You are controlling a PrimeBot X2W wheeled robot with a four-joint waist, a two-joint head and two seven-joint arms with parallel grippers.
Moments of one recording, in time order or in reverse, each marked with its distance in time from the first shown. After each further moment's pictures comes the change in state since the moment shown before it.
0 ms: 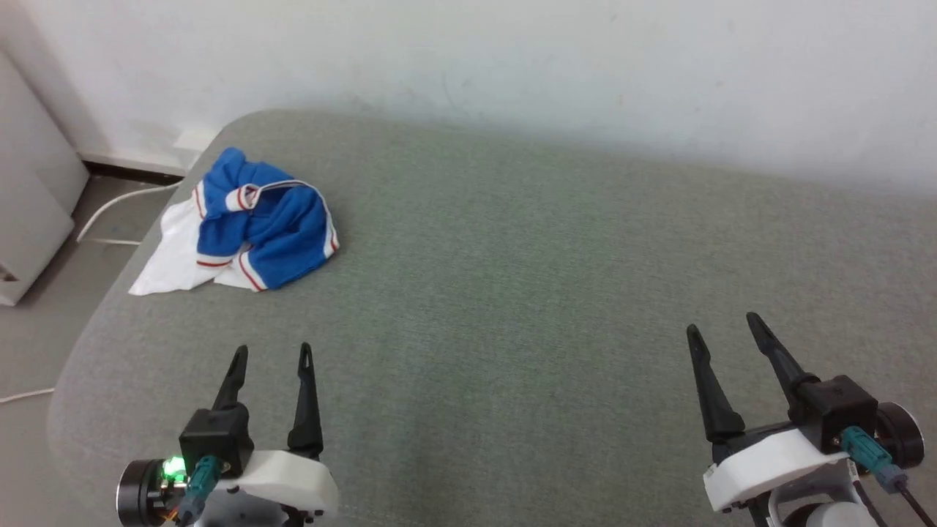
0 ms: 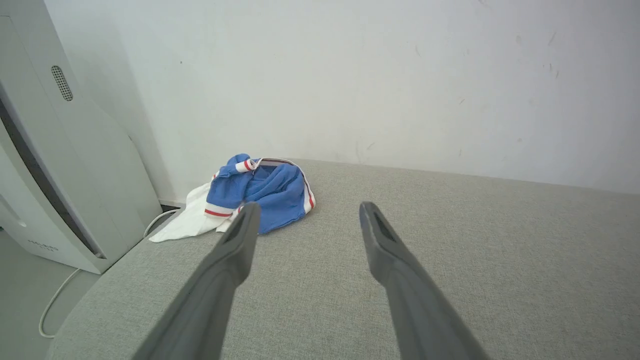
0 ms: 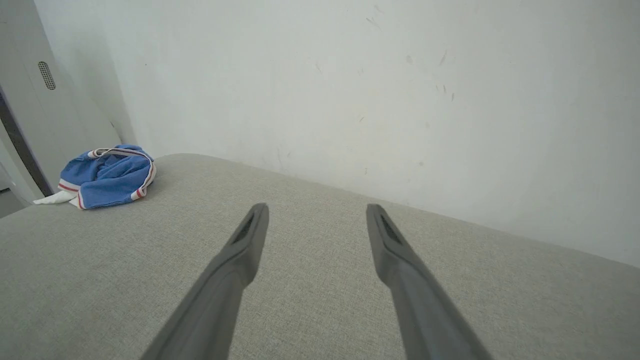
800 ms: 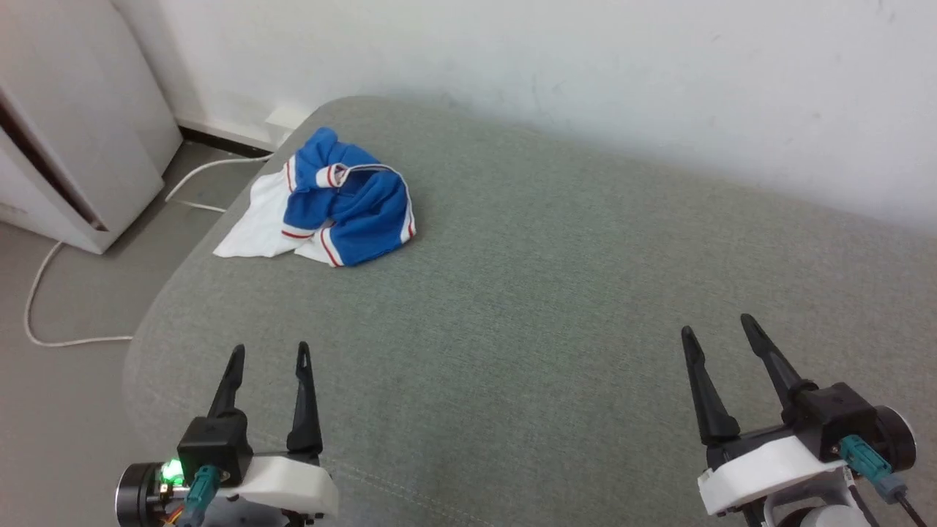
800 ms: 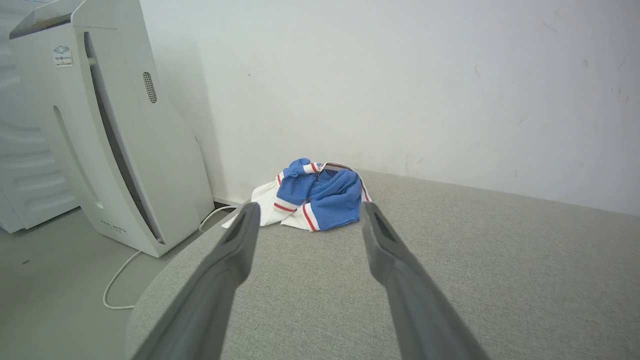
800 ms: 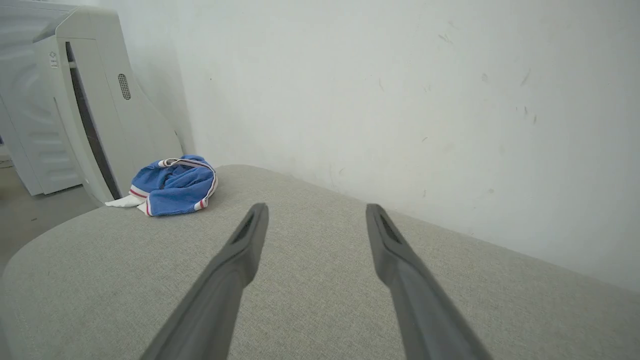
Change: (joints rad) left arm 0.006 0.000 -0.005 0.002 -0.001 0.015 -0.047; right arm 0.002 0.000 0.015 0.014 0.017 0.000 -0.051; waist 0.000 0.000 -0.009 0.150
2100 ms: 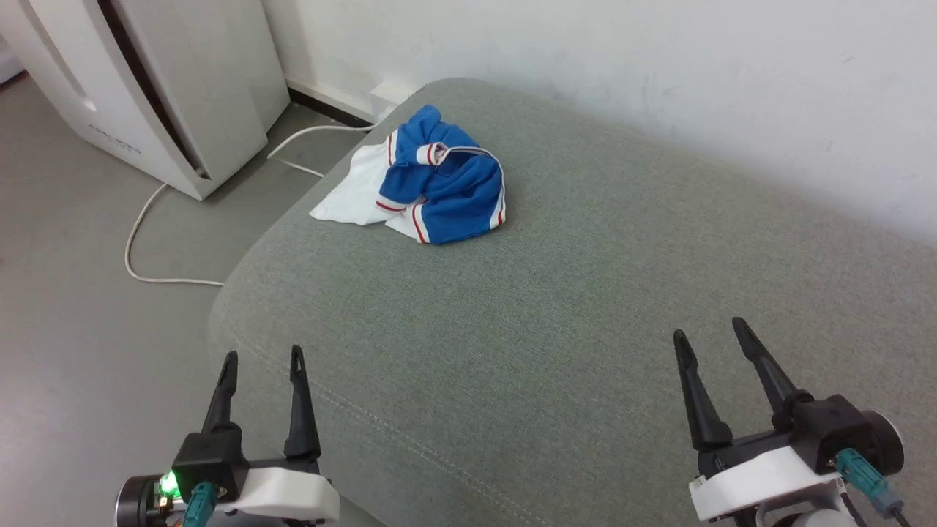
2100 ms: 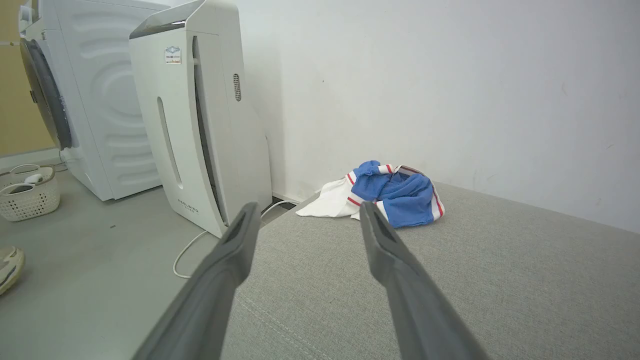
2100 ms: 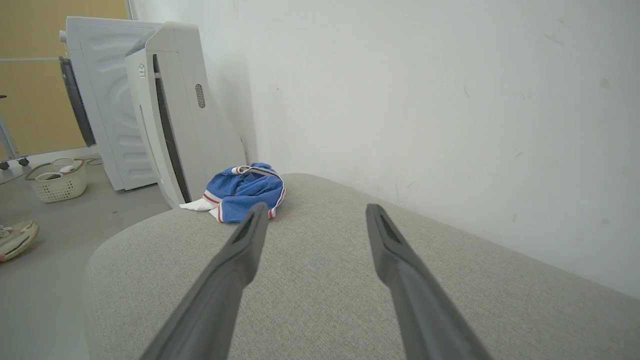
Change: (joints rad) left arm 0.015 0.000 -0.014 0.010 -0.033 0.044 -0.076; right arm 0.003 0.001 0.023 0.029 0.022 0.000 -0.076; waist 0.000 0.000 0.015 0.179
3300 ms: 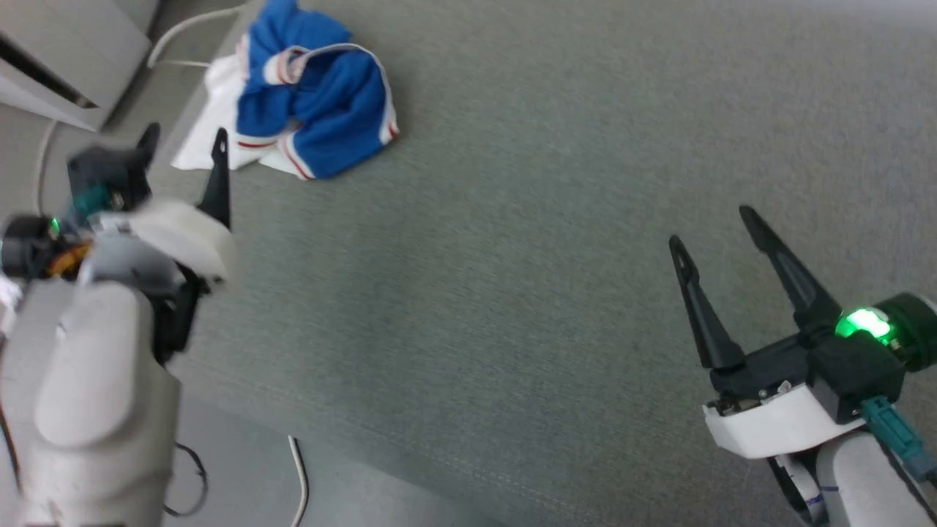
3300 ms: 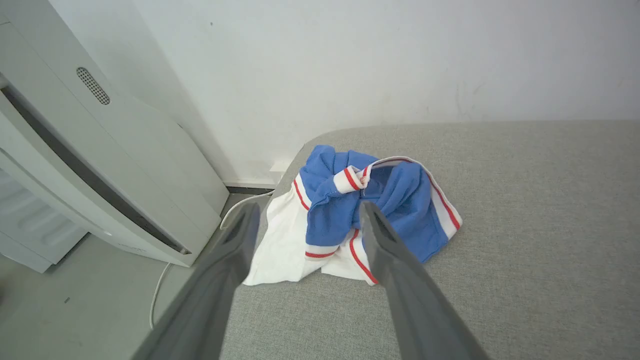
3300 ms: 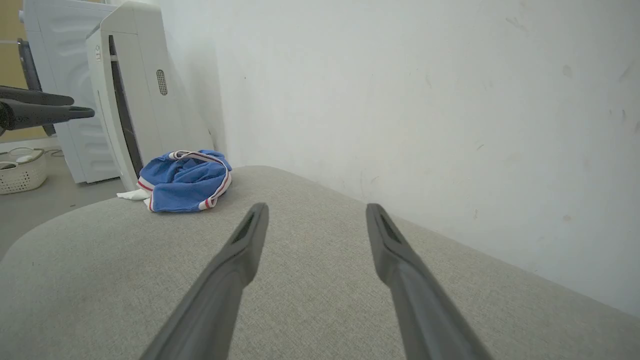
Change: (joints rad) left arm -0.607 0.221 0.021 0.309 -0.069 -0.162 0.281; right arm -0.154 -0.123 0.089 -0.180 -0.080 0.000 0.019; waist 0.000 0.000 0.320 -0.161
